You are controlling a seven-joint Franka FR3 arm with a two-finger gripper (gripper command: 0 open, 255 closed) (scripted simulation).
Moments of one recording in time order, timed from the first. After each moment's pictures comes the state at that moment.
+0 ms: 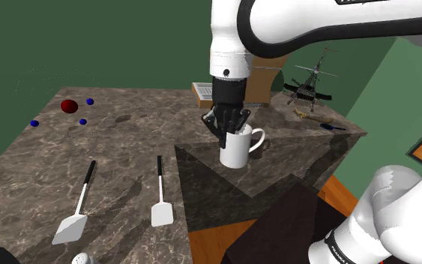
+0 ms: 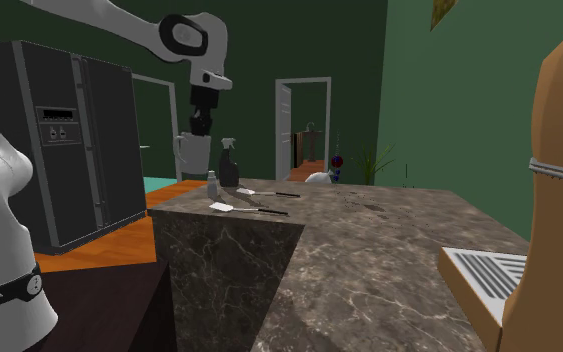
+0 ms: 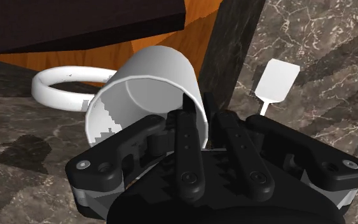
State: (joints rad) arm 0.25 -0.28 0.23 -2.09 0.15 1.67 0.64
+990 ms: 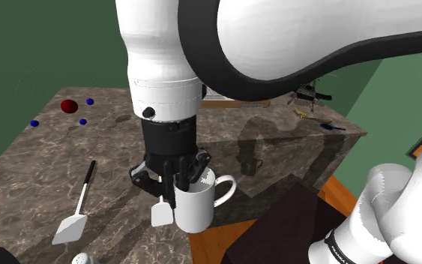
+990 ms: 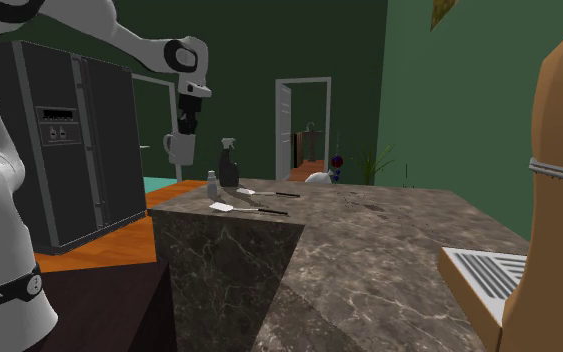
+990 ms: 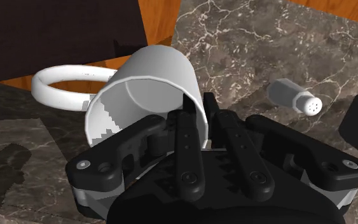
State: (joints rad) arm 0.40 -0.06 0.47 -1.87 0.16 1.71 1.03
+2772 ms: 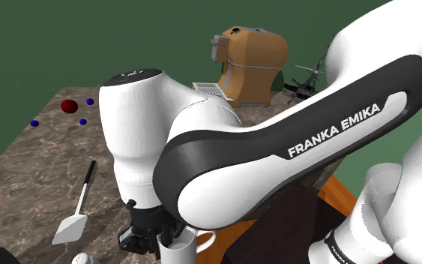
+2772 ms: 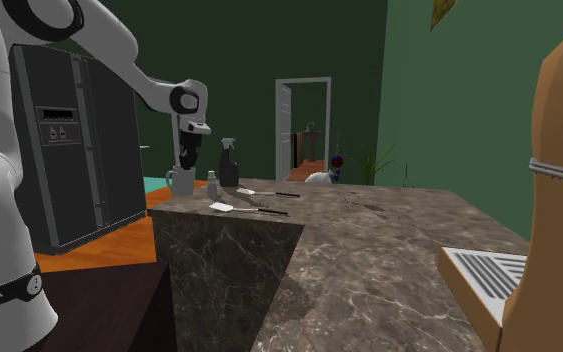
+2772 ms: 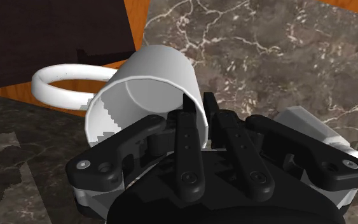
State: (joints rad) arm 0.45 0.10 0.52 -2.03 0.11 2.02 1.11
